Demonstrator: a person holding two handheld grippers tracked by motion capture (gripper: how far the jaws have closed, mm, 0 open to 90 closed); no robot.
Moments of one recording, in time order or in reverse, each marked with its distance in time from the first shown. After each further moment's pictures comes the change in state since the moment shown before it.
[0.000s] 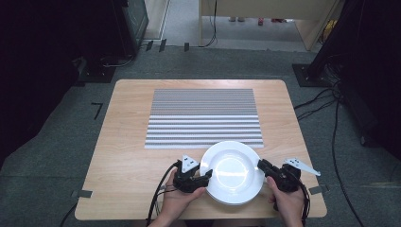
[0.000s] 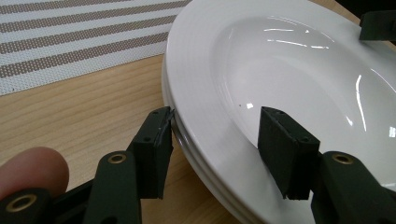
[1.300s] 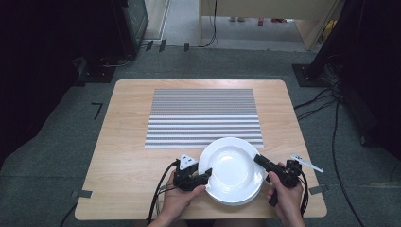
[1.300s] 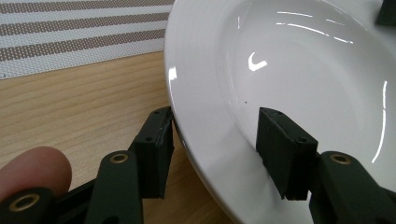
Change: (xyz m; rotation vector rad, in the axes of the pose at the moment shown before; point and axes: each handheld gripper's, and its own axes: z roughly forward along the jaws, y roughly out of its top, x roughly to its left) left arm 0.006 -0.001 0.004 -0.005 -0.024 -0.082; right arm -0.007 0.008 0.005 -0.061 0.237 0.203
